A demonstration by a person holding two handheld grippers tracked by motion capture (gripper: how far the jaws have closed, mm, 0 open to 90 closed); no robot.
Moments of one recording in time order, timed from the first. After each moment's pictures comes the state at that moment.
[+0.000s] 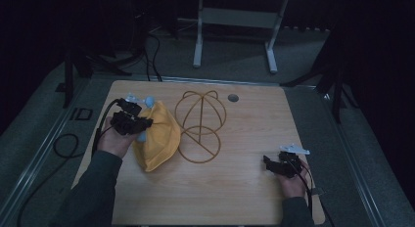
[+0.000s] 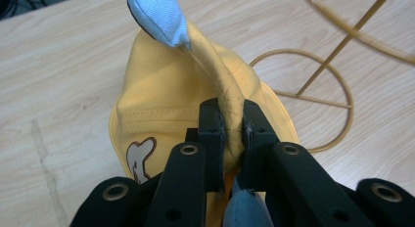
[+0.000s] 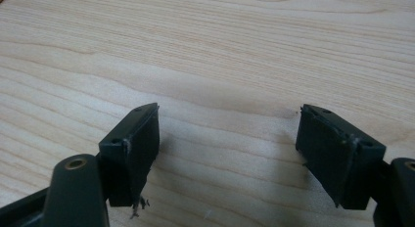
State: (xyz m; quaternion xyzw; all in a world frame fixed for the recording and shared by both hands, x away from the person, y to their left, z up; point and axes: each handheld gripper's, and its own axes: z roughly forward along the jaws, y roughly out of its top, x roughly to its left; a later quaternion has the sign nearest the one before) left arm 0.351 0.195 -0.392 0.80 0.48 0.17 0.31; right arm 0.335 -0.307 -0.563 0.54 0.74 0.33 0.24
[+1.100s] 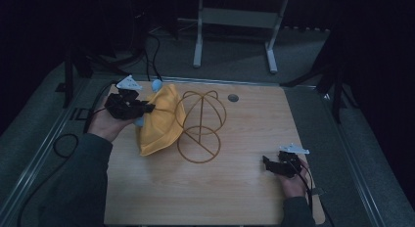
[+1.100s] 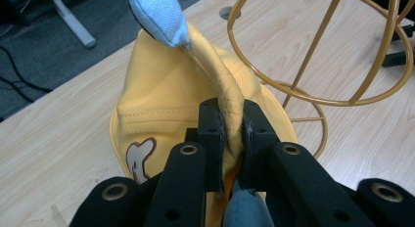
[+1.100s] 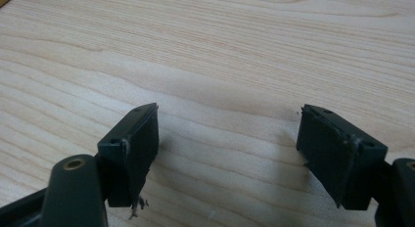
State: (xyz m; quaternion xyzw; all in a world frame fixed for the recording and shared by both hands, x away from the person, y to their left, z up) left arm 0.366 0.207 -0.351 0.84 0.36 0.18 0.36; right arm 0.336 -0.307 -0.563 0.53 0.75 0.33 0.23
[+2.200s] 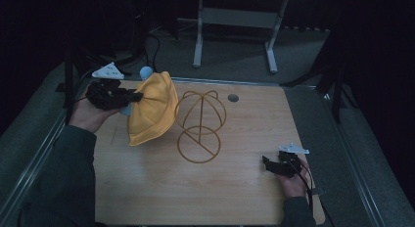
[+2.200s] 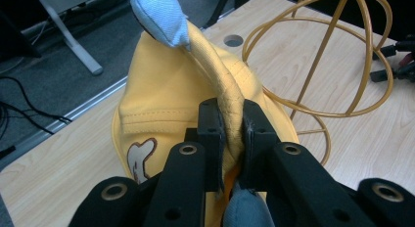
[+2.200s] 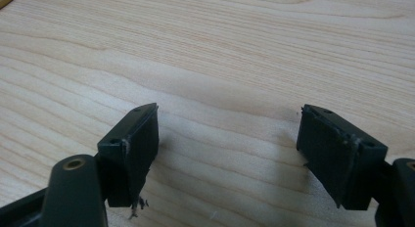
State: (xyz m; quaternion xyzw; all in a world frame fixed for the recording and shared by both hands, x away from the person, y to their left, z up) left arm 0.366 0.241 -0.320 0.83 0.33 0.20 0.40; right arm 0.336 -0.307 -0.563 0.52 0.75 0.33 0.23
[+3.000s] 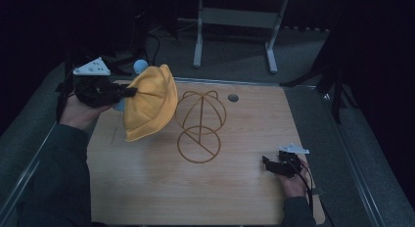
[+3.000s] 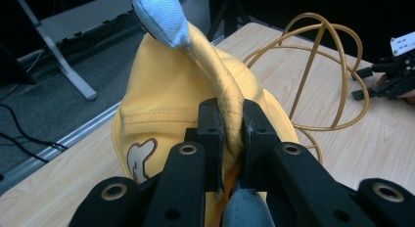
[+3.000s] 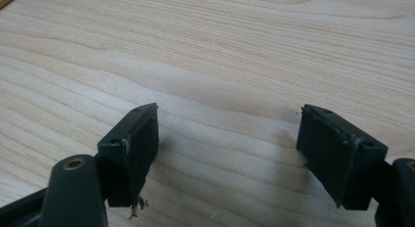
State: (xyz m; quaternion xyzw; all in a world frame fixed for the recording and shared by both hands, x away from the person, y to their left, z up) left arm 0.360 0.261 -0.310 0.82 0.30 0.21 0.45; right arm 0.336 -0.307 -0.563 0.52 0.75 0.33 0.23
